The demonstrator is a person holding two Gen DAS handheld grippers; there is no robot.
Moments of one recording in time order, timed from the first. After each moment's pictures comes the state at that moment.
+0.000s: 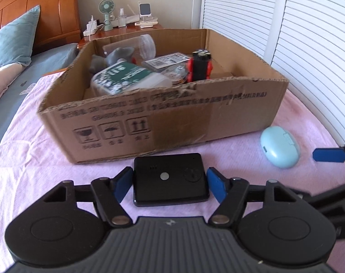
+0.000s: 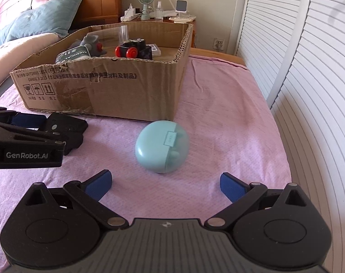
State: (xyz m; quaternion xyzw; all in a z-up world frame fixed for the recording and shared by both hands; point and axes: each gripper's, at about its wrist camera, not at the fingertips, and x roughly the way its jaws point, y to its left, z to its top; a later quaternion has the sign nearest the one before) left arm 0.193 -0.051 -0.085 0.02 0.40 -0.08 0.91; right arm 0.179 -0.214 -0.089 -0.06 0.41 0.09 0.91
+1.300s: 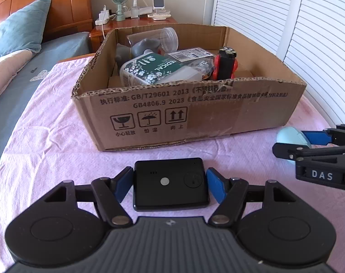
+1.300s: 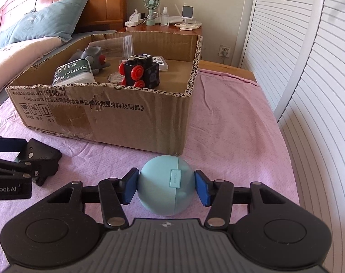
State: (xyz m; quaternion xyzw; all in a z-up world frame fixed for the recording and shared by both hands) left arm 0.190 -0.021 -0.081 0.01 0.42 -0.07 0.90; right arm 0.209 -0.203 -0.080 -0.06 0.41 0.10 0.91
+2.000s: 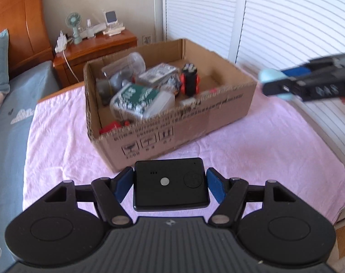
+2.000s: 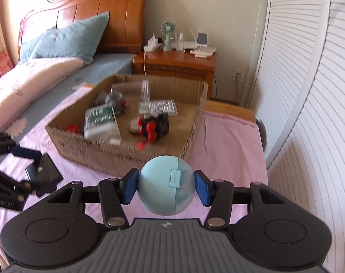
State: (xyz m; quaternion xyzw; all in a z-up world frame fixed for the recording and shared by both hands) left arm 0.173 0.004 -0.019 0.09 0.41 -0.18 0.89; right arm 0.207 -0.214 0.011 -0.06 0.35 0.15 0.92
